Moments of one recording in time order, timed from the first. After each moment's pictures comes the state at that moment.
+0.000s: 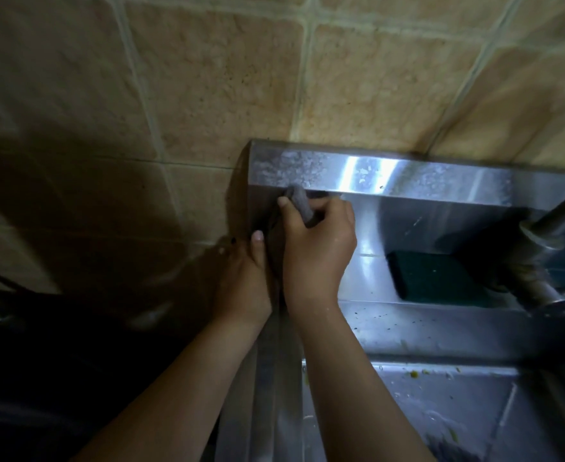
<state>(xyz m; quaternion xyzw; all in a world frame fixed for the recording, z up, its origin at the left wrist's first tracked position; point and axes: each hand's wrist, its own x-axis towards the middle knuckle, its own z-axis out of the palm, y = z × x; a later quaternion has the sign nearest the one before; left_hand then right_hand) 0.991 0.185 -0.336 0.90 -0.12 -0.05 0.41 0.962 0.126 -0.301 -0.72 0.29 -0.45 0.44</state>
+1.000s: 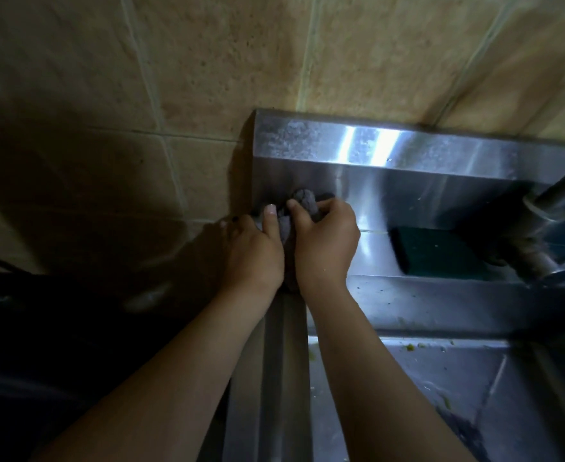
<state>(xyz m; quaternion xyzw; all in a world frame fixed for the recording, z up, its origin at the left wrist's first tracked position) 0.993 0.177 -0.335 0.93 -0.08 -0.06 0.36 0.957 0.116 -0.327 -0.76 0.36 -0.35 0.41</state>
